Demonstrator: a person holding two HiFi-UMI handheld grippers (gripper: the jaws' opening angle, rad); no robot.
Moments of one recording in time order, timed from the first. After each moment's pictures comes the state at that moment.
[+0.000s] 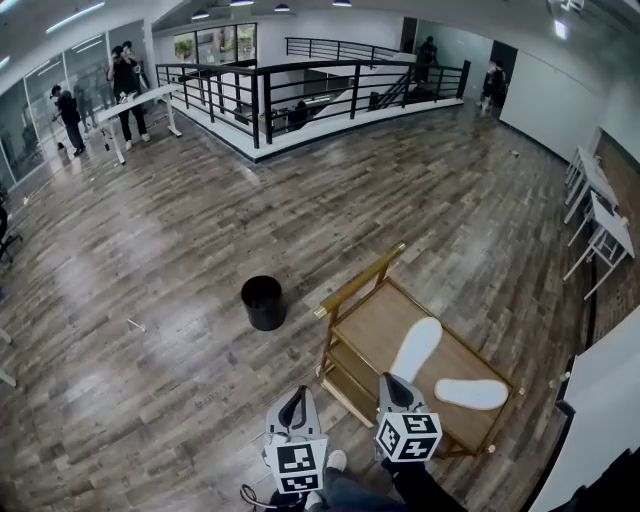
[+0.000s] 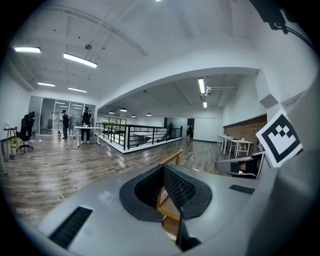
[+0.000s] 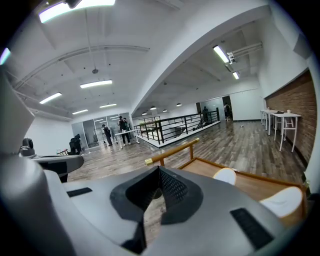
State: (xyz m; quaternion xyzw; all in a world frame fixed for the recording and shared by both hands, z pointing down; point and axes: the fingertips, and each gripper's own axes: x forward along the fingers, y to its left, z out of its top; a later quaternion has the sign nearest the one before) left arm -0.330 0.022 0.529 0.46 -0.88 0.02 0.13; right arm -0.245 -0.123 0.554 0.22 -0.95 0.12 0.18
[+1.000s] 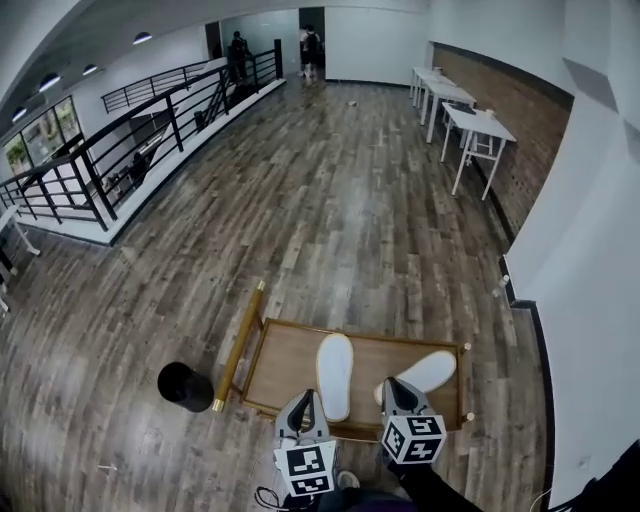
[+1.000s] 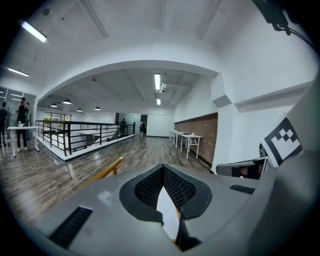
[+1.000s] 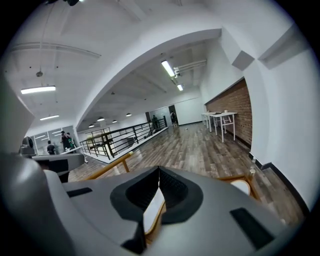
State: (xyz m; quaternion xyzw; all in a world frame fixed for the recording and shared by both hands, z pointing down) left arm -0.246 -0.234 0.510 0.70 -0.70 0.07 0.11; right arm -0.096 -0.297 0.545 0.50 -0.84 0.18 0.12
